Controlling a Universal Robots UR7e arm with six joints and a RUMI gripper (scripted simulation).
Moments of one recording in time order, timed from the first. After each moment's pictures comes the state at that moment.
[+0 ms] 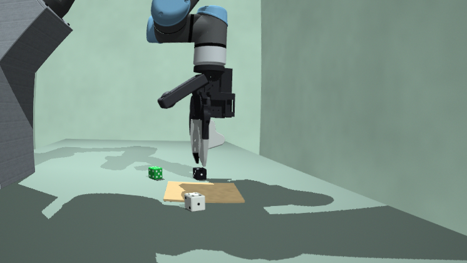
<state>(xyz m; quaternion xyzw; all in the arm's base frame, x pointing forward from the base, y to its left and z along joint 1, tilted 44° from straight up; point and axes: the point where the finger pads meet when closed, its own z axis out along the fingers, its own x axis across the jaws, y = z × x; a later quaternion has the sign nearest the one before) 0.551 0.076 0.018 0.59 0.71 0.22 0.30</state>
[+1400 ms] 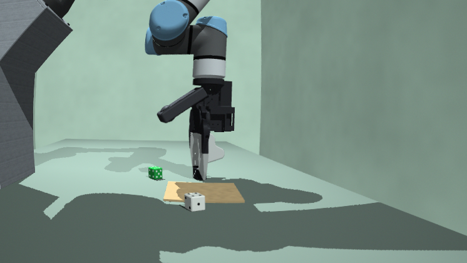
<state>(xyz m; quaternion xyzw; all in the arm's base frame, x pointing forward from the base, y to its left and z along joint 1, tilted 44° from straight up) 0.573 0.074 -0.004 0.59 0.71 0.22 0.30</state>
